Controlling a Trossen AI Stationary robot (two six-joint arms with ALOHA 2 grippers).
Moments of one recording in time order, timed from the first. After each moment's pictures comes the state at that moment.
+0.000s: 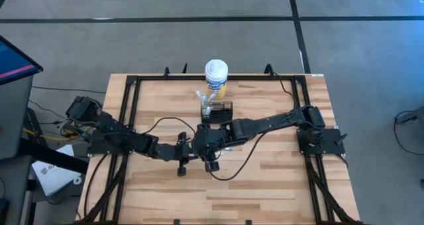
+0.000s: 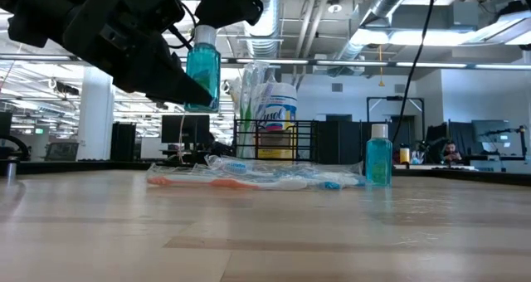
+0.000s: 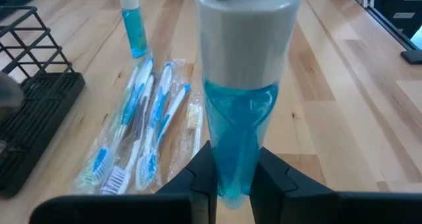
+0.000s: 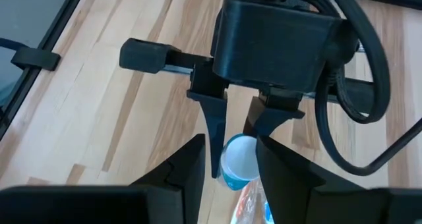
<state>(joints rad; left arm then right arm) -0.39 1.50 0.51 0.50 -0.41 -0.19 0.20 2.02 1.83 -0.67 0.02 -0.06</state>
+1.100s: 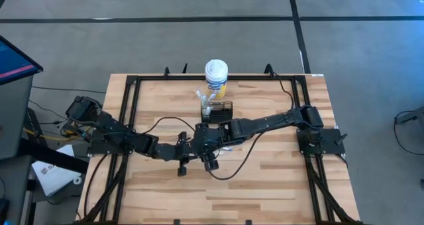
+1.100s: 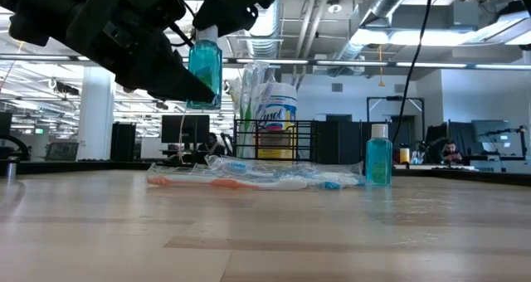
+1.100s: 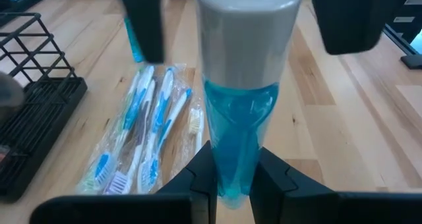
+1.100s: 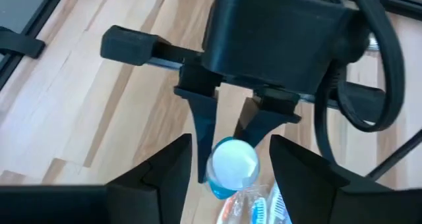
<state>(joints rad) -0.39 1.50 0.52 0.50 -0.41 -0.18 0.18 2.04 1.82 -0.65 0.03 -0.13</state>
